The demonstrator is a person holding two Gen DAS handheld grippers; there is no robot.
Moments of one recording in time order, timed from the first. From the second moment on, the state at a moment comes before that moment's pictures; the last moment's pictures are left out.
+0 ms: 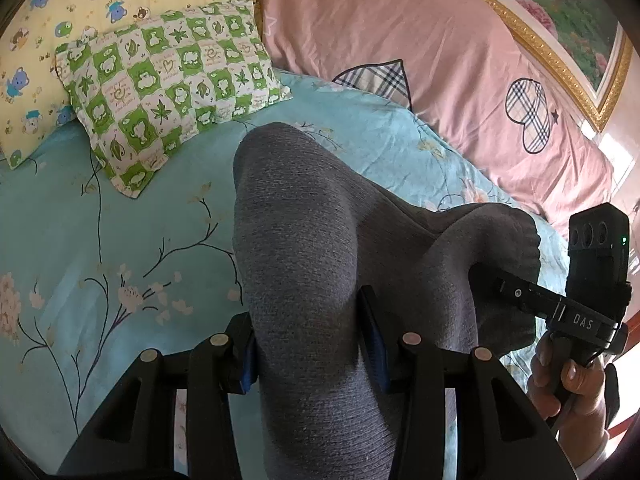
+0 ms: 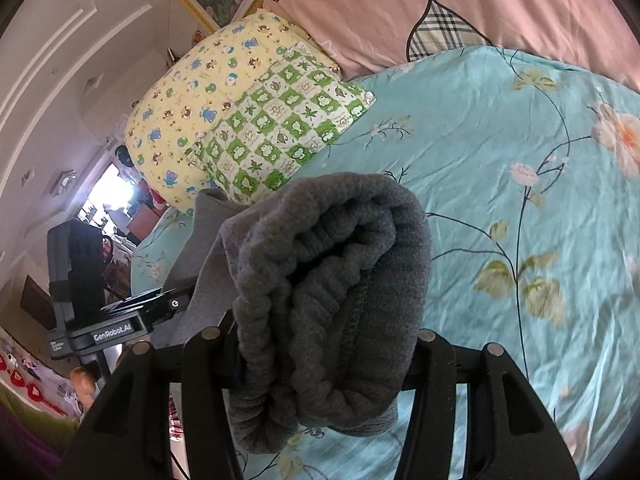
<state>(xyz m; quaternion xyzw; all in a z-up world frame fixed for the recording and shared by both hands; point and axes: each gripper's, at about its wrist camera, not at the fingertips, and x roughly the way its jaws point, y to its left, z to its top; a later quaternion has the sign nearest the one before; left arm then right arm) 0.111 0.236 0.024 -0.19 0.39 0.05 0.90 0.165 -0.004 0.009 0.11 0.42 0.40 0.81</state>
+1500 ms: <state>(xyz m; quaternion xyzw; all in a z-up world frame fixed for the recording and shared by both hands) 0.132 0.263 -0.024 -0.21 0.41 0.11 0.88 0.210 -0.004 -0.048 0.12 0.45 0.38 0.80</state>
